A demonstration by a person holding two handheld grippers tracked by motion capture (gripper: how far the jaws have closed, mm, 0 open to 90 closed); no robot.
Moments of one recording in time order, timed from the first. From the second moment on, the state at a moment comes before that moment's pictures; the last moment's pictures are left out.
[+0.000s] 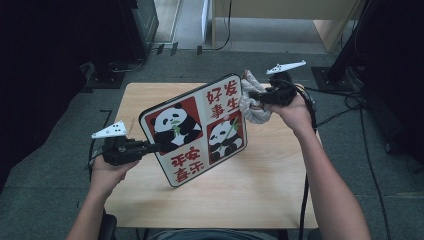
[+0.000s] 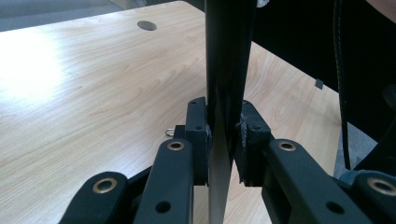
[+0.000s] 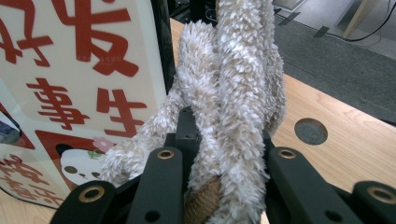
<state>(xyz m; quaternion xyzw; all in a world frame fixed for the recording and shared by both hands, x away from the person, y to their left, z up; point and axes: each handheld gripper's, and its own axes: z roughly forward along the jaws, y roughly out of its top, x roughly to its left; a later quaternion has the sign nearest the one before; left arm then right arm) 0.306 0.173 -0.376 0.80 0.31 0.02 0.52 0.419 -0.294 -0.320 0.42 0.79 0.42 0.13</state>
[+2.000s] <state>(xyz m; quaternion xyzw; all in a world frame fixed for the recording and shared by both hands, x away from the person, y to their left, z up) 0.305 0.172 -0.377 0.80 0.31 0.02 0.52 0.385 -0.301 -0.412 0.46 0.76 0.43 0.13</state>
